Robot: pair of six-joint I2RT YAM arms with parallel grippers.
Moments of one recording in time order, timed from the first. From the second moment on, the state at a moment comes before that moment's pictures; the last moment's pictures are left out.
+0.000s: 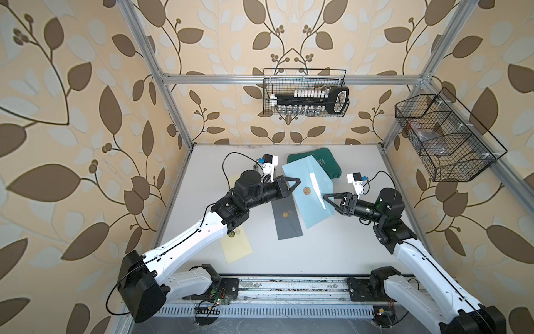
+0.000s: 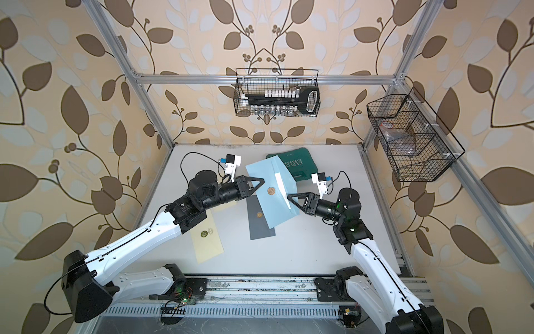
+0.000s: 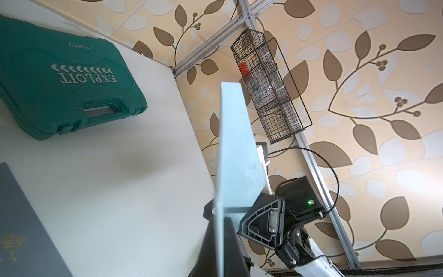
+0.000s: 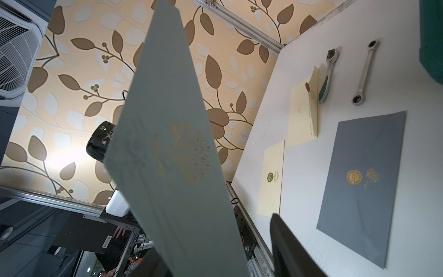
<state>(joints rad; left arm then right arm) -0.71 1.16 0.97 0.06 0.33 -0.97 0.20 0.86 0.53 0.22 -0.91 1.03</state>
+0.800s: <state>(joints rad) -0.71 1.15 0.97 -0.04 0.29 -0.94 0.24 0.89 0.53 0.19 -0.91 1.01</state>
